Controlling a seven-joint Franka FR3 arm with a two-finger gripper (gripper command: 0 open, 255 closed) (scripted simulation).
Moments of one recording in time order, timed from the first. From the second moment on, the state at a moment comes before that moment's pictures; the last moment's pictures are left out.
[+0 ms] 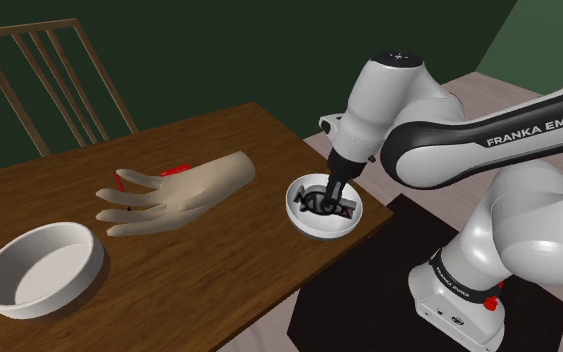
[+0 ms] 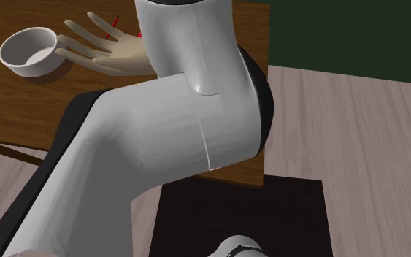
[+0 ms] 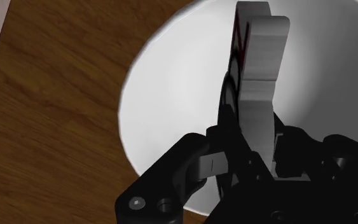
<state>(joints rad) 0.33 -0.64 0.16 -2.91 0.11 2.38 -0.18</state>
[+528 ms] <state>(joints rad) 0.33 -0.73 0.15 -2.84 0.10 2.23 -0.18</state>
